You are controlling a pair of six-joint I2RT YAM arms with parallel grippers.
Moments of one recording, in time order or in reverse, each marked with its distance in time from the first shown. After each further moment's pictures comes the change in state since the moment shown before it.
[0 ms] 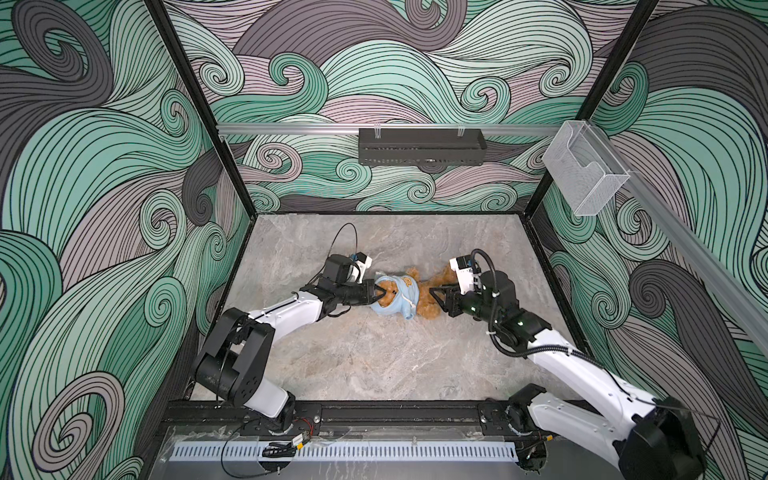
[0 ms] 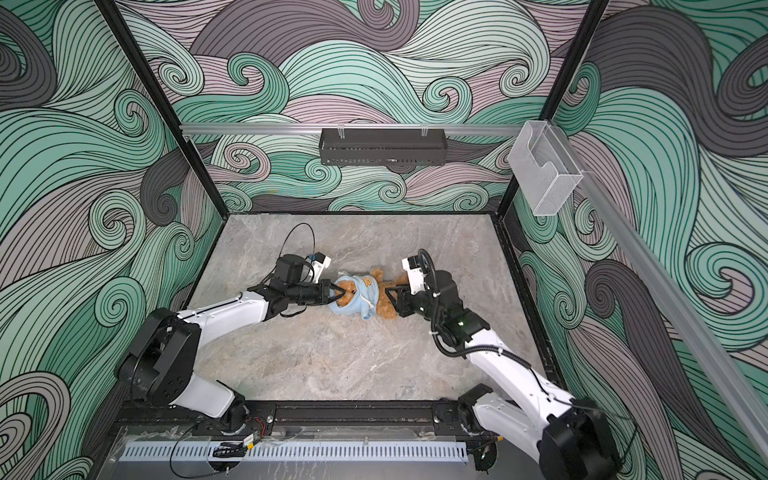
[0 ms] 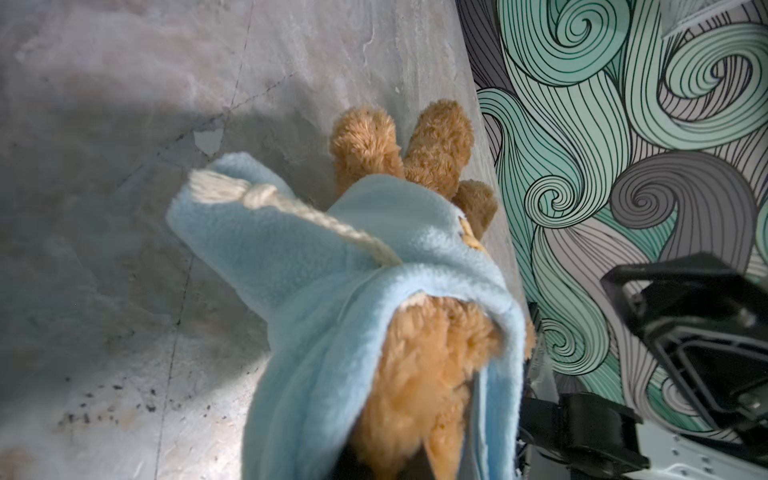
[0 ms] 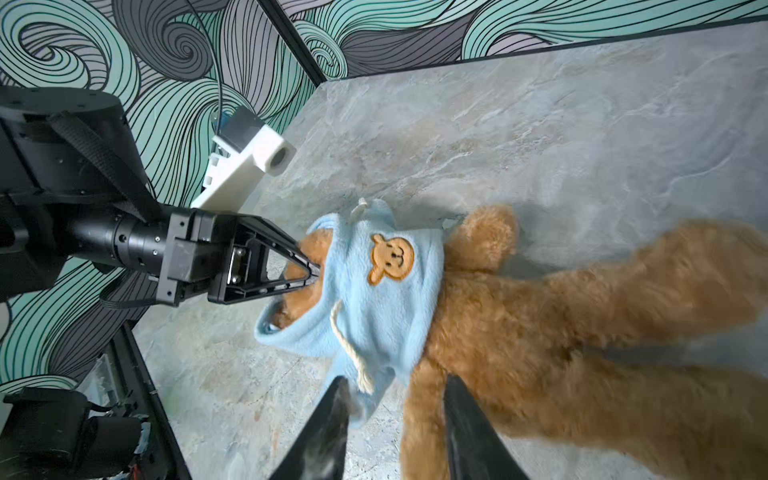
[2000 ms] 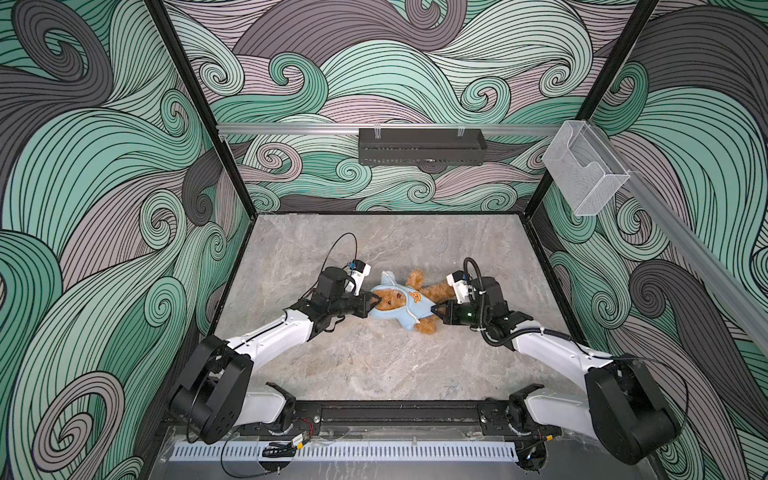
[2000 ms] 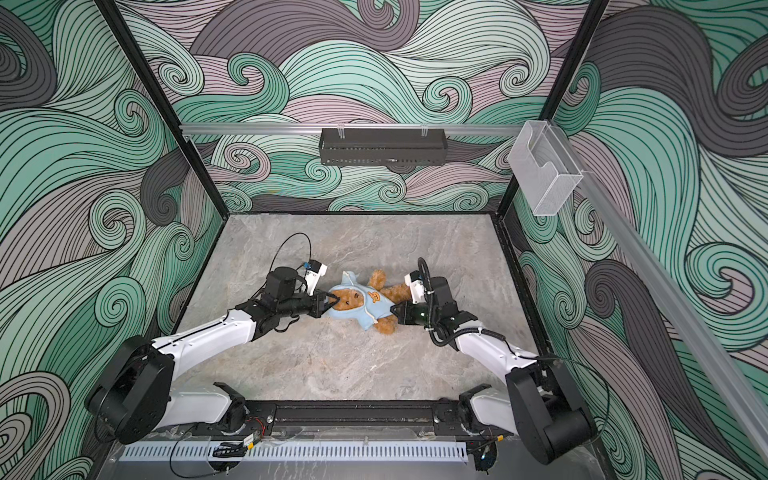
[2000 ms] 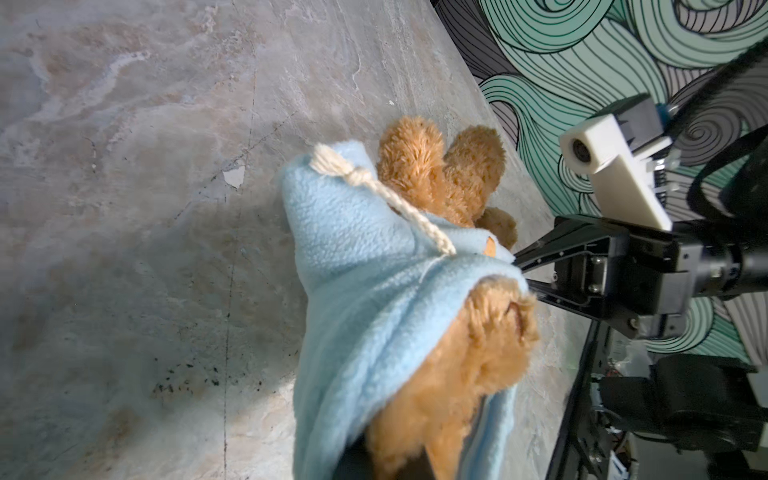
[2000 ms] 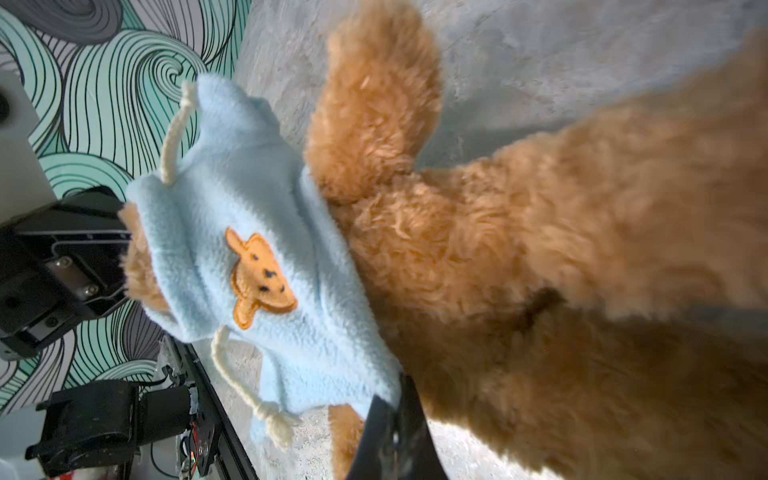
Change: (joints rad) left arm -0.058 -0.186 -0.148 0.038 -0.173 0.200; right arm -0.070 0.153 -0.167 0.107 -0.159 0.131
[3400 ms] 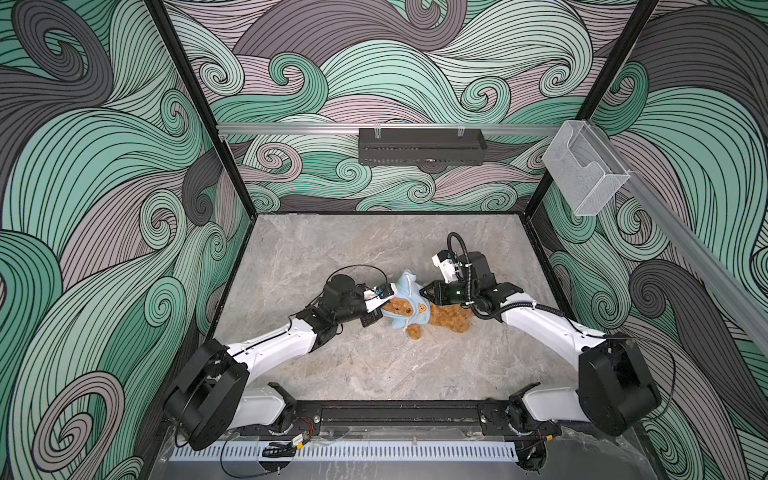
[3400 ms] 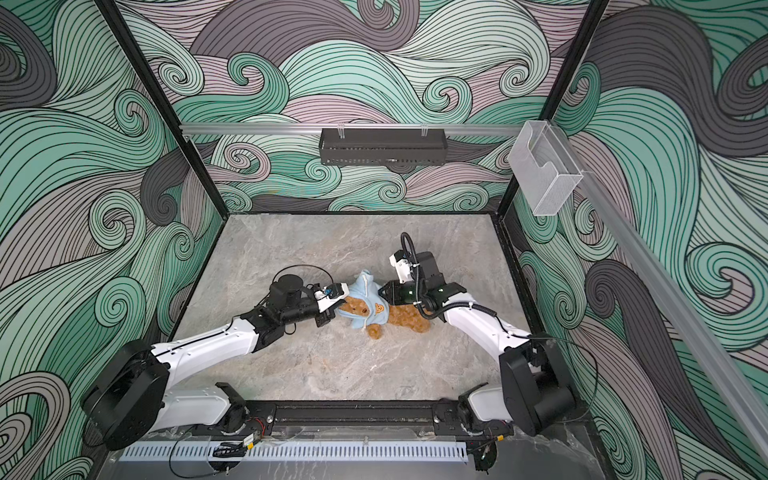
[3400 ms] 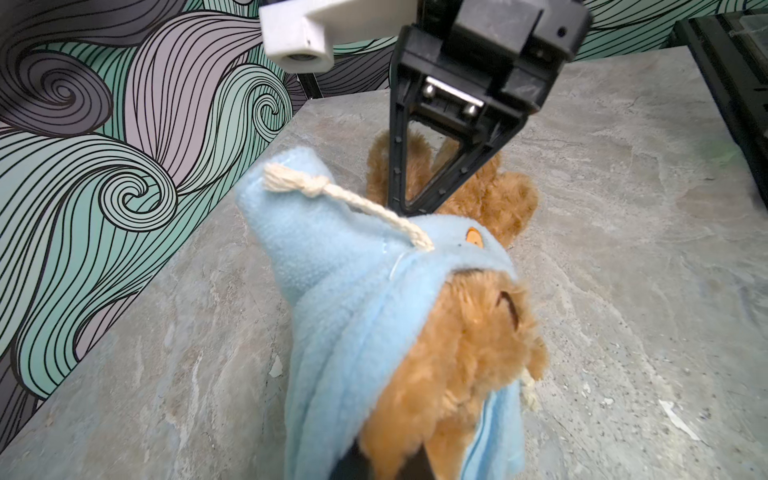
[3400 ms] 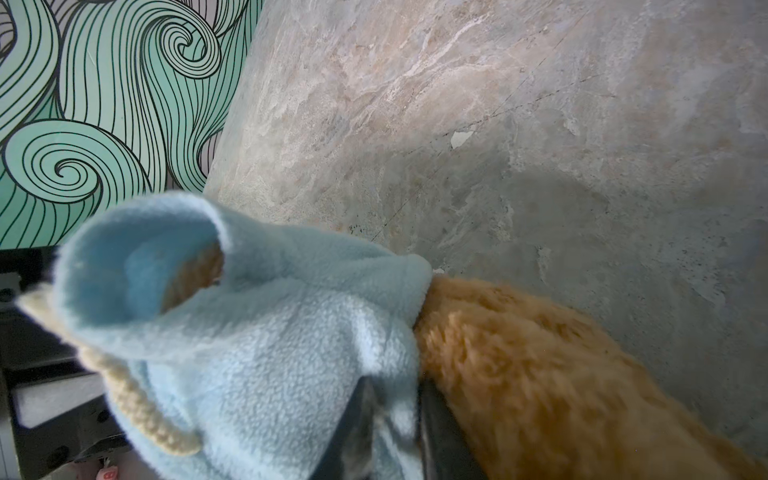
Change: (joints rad) left arm -0.127 -0.036 -0.055 0.201 -0.052 0.843; right arm 0.032 0.142 0.316 -0.218 -0.005 -0.073
